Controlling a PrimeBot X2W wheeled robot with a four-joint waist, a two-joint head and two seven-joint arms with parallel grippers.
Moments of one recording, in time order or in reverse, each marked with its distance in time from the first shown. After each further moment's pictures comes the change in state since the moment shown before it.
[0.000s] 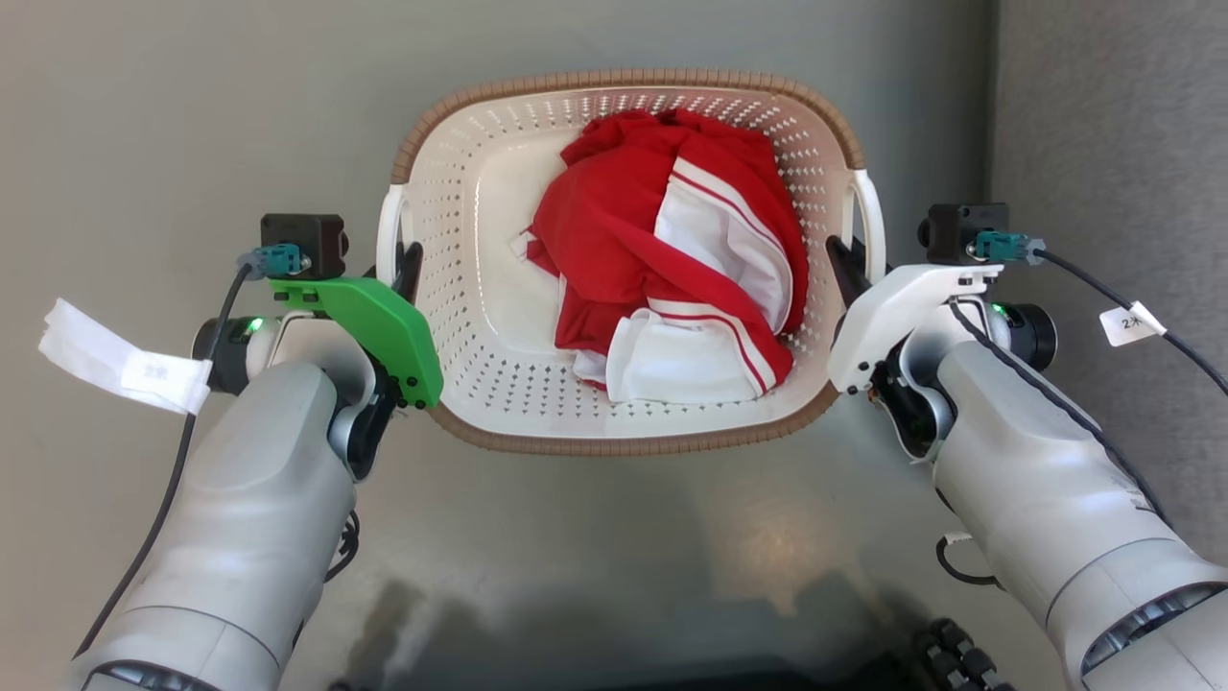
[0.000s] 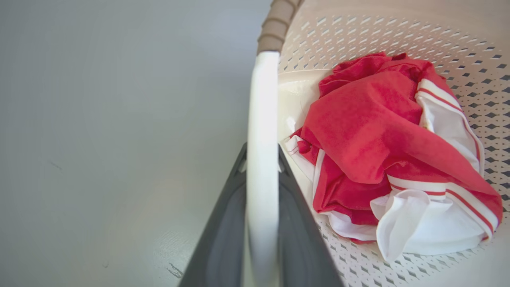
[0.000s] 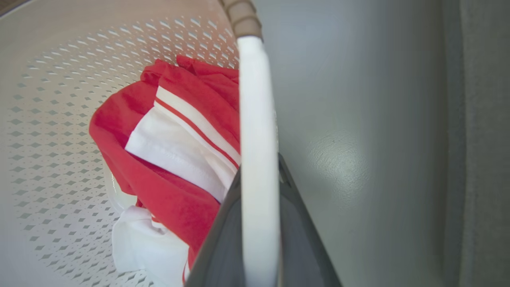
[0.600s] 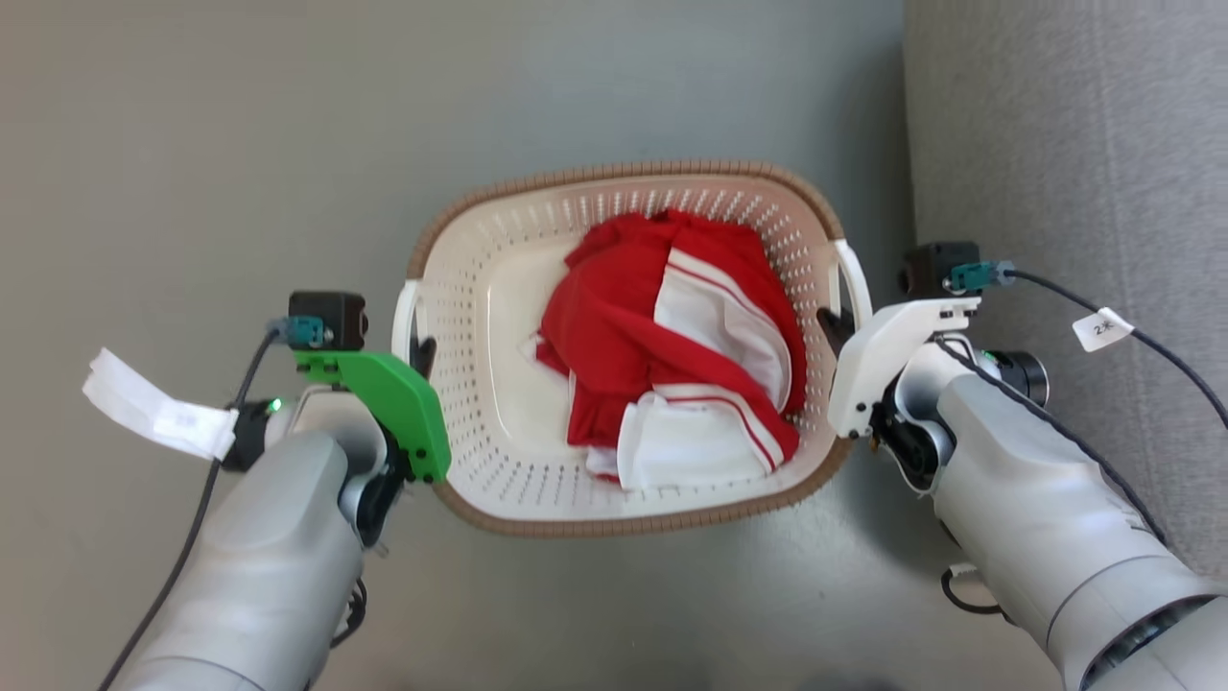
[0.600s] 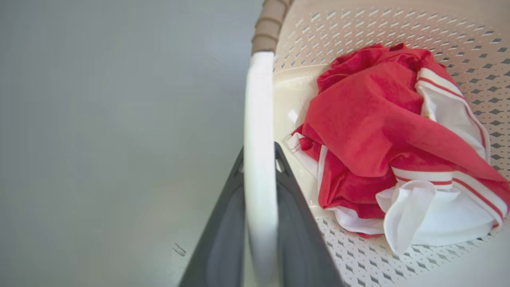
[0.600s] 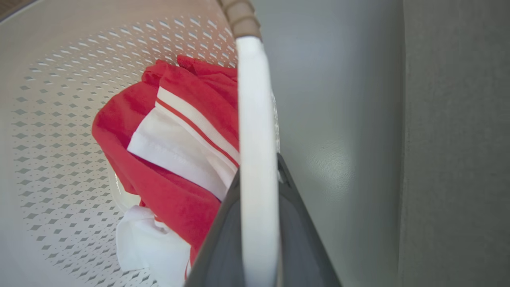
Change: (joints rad) left arm 0.074 0.007 -0.084 0.018 -0.084 0.002 0.061; right arm 0.013 0.000 0.074 0.058 0.065 0.025 0.130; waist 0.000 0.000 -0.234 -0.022
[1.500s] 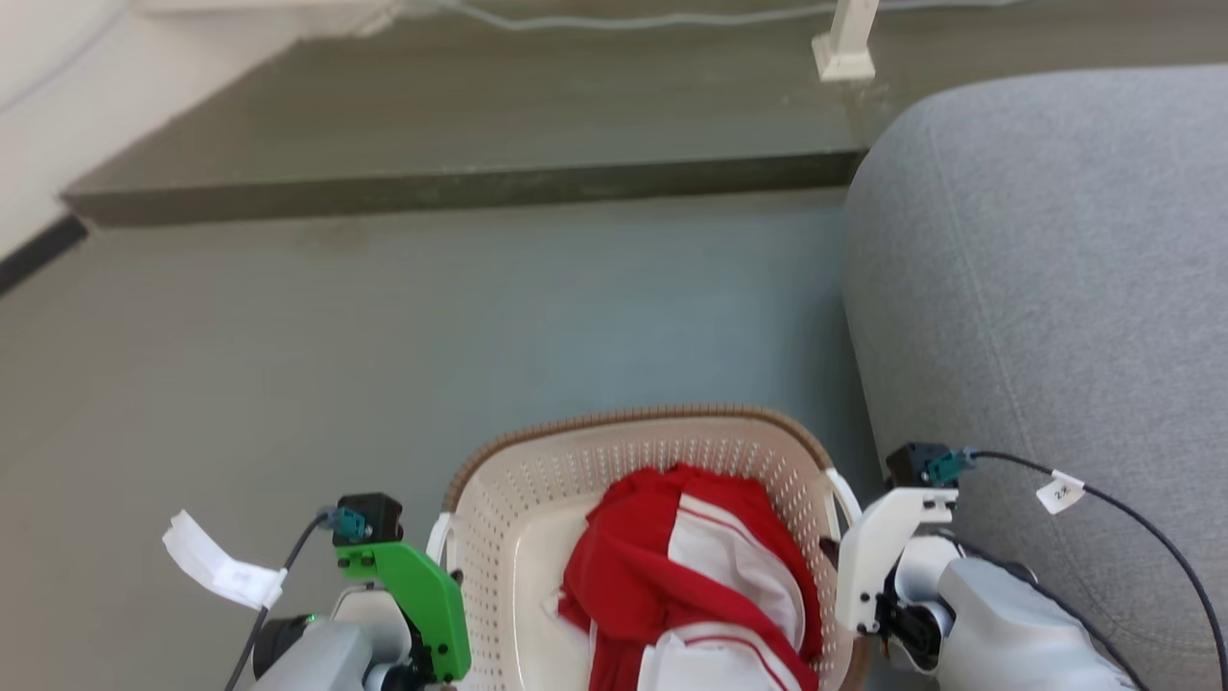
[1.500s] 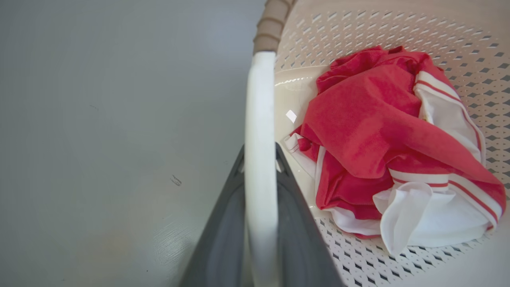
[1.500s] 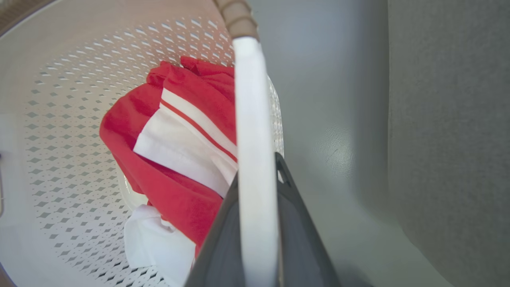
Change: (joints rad) left arm 0.269 -0.010 -0.102 0.038 -0.145 0.000 0.109; right arm 0.259 0.014 0.087 0.041 0.119 0.014 0.142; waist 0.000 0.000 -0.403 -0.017
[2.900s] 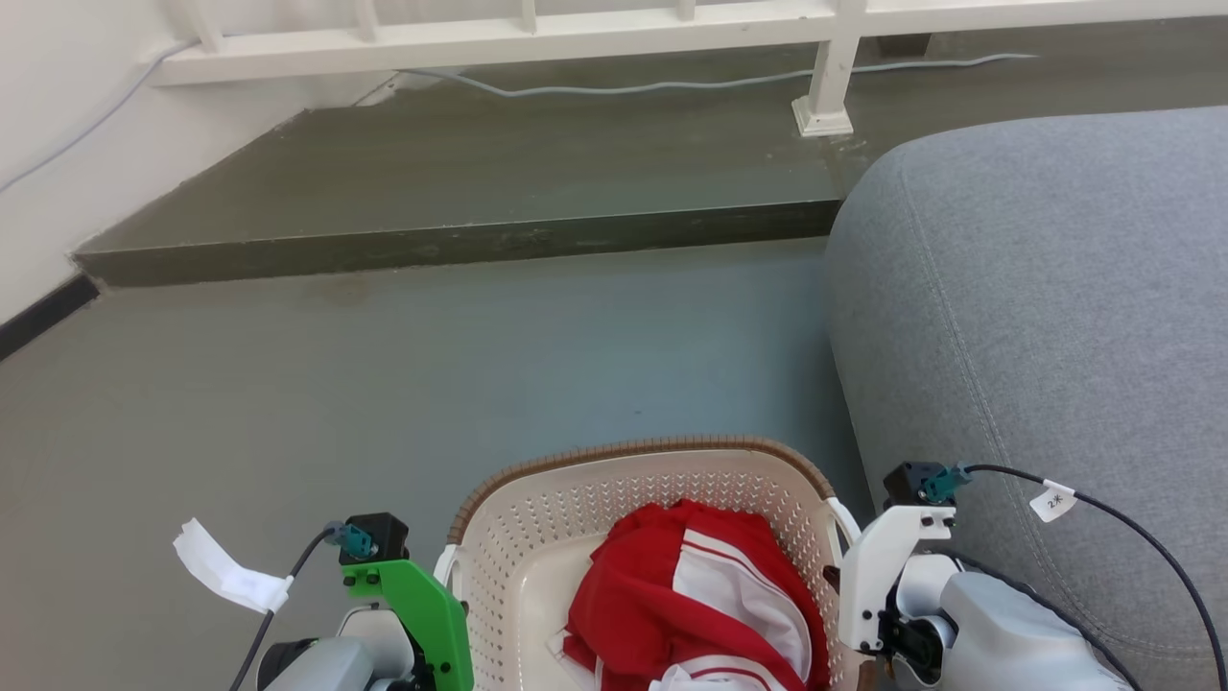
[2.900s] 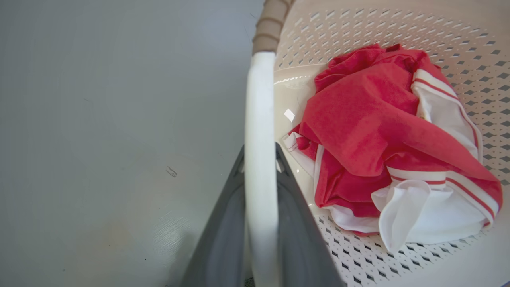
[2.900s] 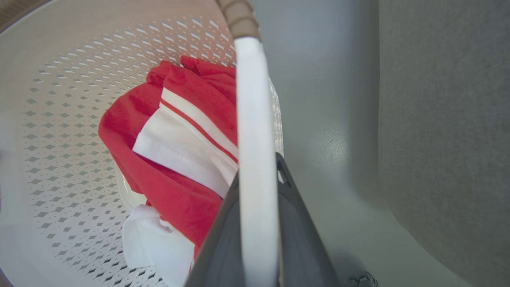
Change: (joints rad) left arm 0.024 0.007 -0.065 -0.005 -0.085 0.000 0.067; right arm 0.024 -0.008 0.060 0.000 0.053 -0.012 0.061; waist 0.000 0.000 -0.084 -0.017
